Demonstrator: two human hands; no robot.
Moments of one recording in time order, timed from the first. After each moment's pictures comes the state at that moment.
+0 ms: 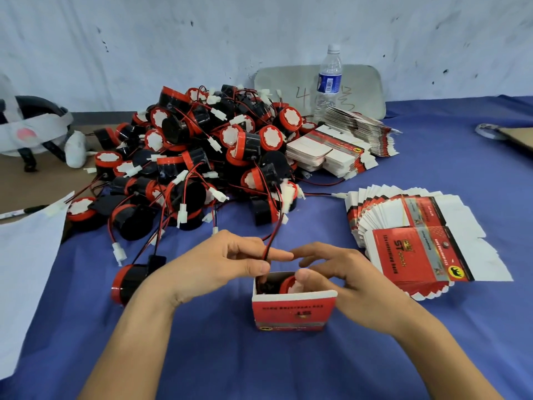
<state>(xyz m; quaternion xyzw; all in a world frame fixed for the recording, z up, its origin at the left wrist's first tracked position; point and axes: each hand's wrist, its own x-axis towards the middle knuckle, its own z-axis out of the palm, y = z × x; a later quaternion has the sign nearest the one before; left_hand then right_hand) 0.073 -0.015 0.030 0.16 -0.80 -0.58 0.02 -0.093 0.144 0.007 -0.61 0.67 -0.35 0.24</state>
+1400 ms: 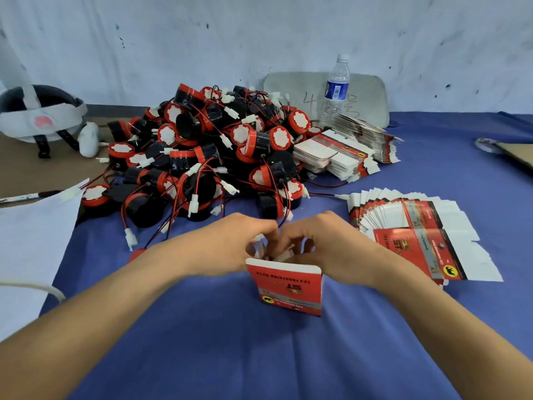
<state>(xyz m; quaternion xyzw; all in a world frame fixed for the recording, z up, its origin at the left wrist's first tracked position) 0.069 -0.018 0.049 0.13 -0.95 -0.29 0.00 -0.077 0.111 0.054 -0.69 0.64 -0.26 0.22</state>
